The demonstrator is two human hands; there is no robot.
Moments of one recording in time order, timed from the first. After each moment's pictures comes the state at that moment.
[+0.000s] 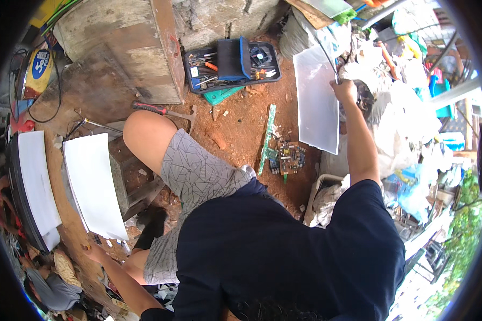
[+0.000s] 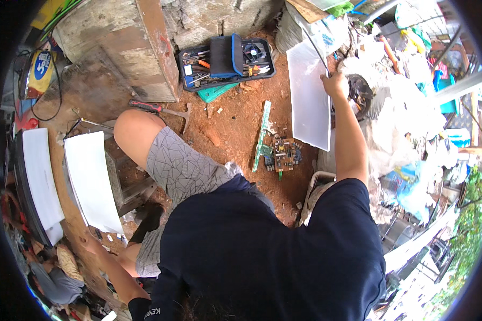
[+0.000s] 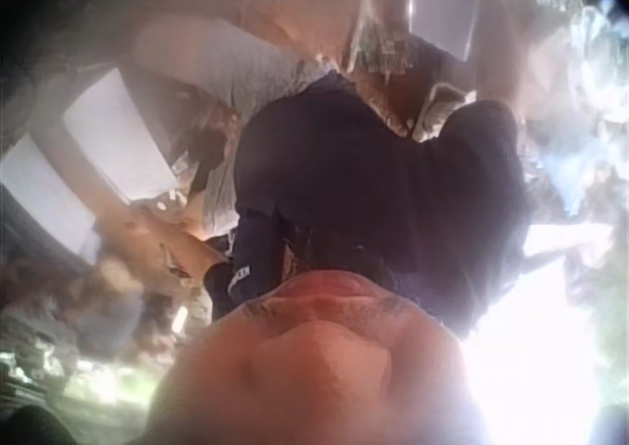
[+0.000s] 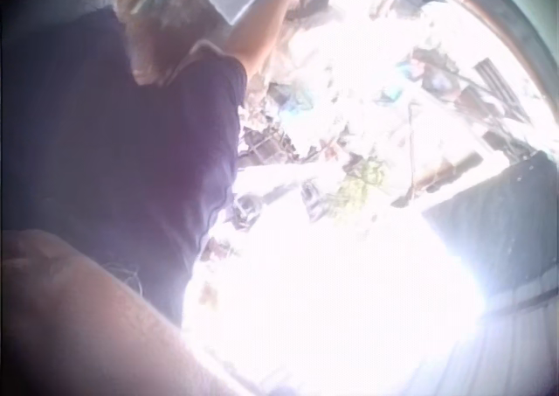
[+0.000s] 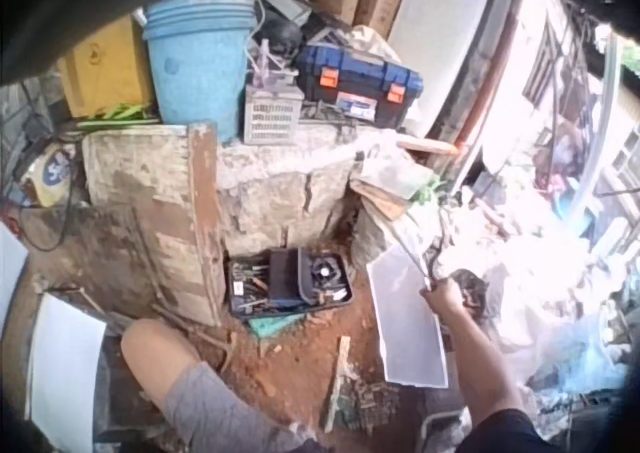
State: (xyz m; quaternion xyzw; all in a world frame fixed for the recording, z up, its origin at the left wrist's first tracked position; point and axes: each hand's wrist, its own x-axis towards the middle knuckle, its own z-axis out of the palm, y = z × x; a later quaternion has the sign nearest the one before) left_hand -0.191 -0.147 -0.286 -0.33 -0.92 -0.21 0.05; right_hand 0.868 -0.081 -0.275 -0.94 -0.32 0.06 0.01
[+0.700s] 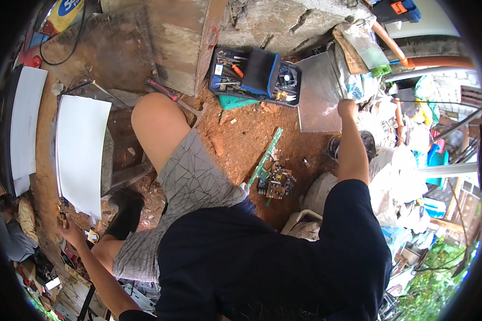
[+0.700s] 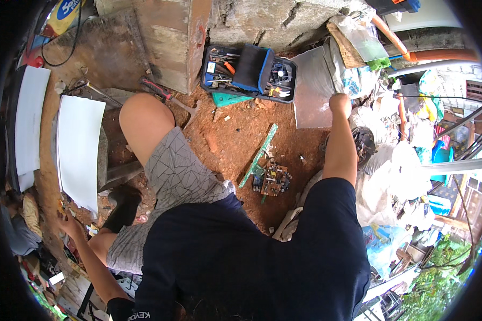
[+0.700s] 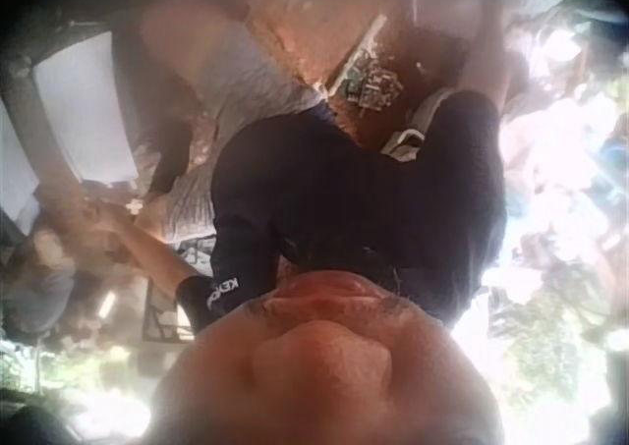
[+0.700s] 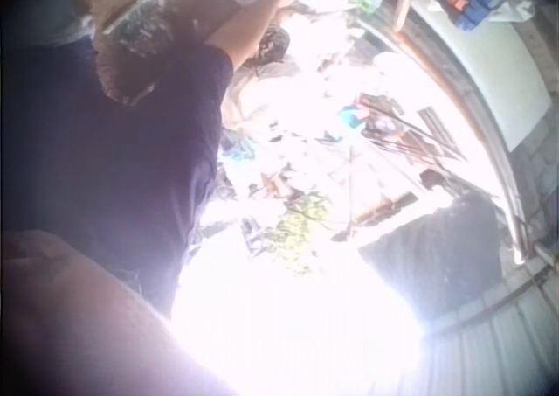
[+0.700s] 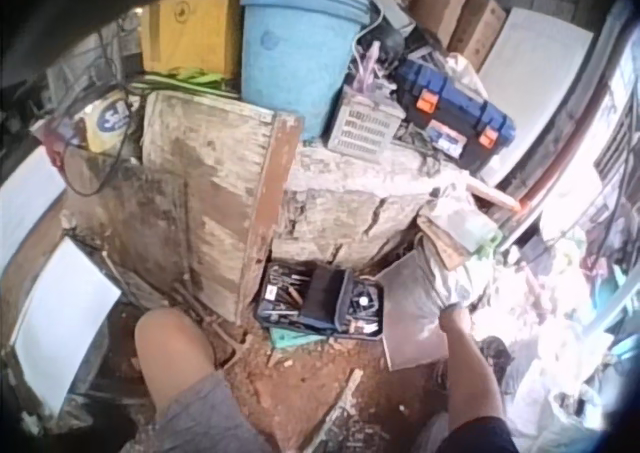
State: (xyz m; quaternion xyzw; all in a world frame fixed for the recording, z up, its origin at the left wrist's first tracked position) left_hand -0.157 -0.193 -0.276 -0.37 -0.90 -0.25 -0.03; right_hand 0.907 0.050 -0.350 -0.94 -0.34 0.02 -0.04
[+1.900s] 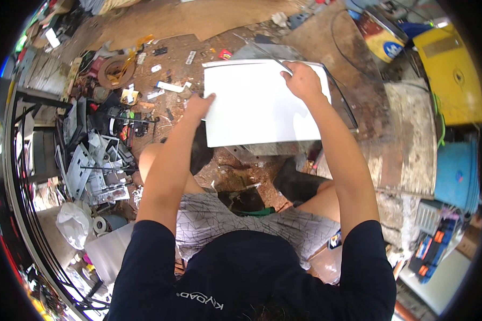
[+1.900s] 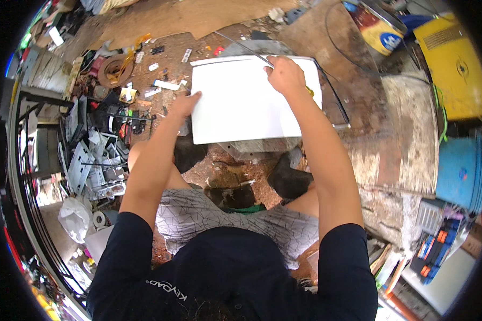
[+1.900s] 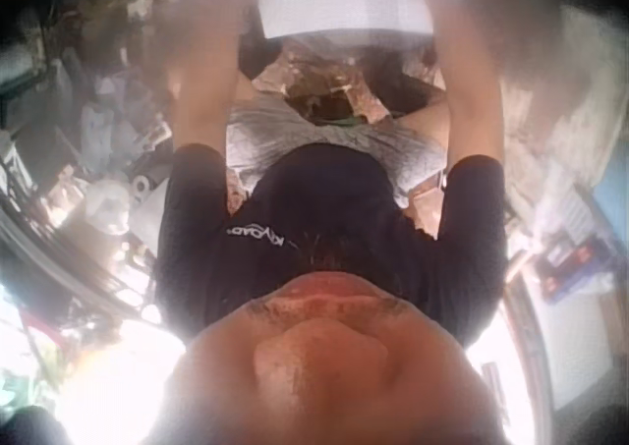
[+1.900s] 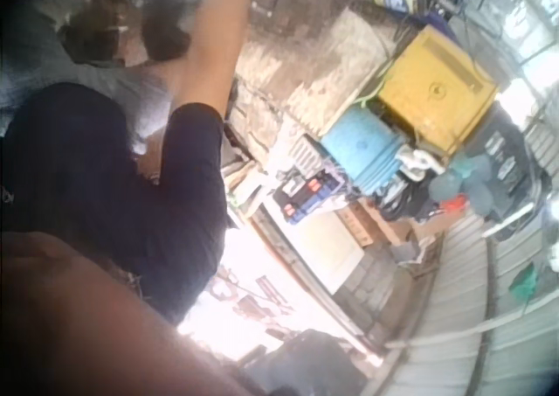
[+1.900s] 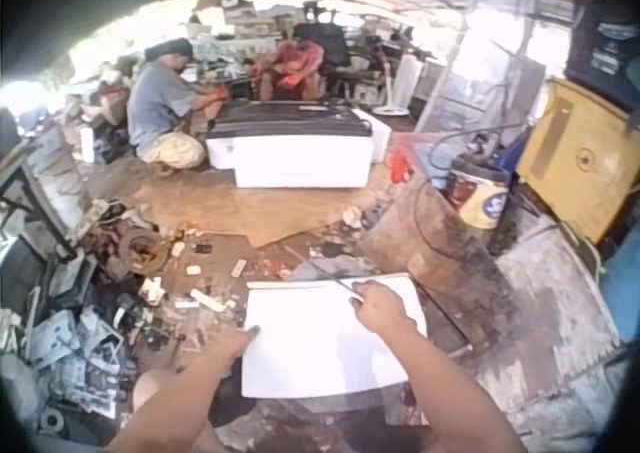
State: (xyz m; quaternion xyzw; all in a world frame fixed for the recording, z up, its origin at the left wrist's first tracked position) left_hand -0.170 -0.156 -0.365 -0.02 -0.87 -0.41 -0.28; right_hand -0.044 0.135 -0.245 -0.19 -0.97 0.14 0.05
